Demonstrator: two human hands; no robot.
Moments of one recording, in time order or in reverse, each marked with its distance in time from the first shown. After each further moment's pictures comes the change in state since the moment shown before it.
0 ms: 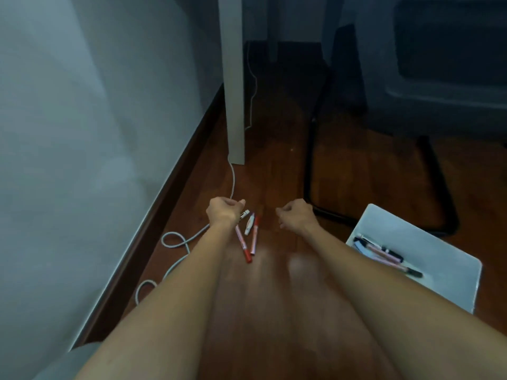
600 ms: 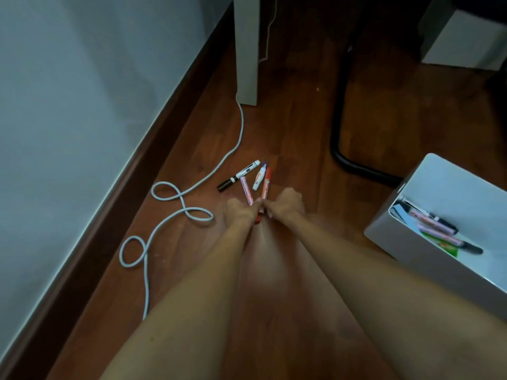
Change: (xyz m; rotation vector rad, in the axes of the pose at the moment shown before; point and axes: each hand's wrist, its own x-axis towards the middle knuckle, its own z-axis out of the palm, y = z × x) left_hand 0.041 -0.150 0.076 0.256 -0.061 -0.199; right_hand 0.056 0.088 0.129 -0.181 -0.078 0.092
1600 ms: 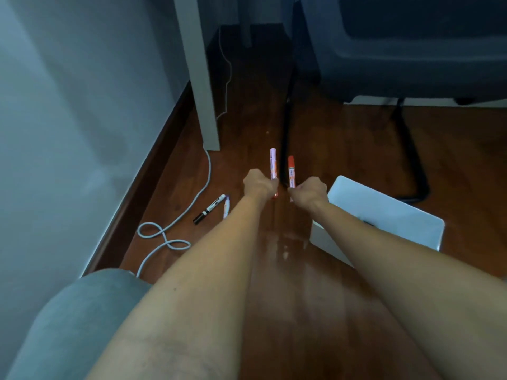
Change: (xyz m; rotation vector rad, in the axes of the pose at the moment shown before) left_hand -0.131 0.171 0.009 0.022 -0.143 0.373; right_hand -0.066 0.017 -0.196 0.217 0.265 0.042
